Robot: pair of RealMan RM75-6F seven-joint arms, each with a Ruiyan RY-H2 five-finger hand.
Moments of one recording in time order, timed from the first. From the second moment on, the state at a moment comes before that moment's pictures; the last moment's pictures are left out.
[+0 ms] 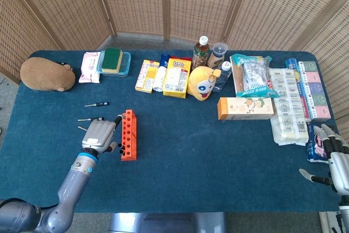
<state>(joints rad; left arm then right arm) -0.86 -1.35 -0.07 -2.07 0.57 1.34 0.73 0.05 -0.95 0.07 -1.78 -1.44 1.43 0.18</state>
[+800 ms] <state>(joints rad) -0.84 -1.35 -0.11 -2.11 0.58 1.35 0.76 0.05 -0.94 0.07 -1.78 -1.44 1.43 0.19</state>
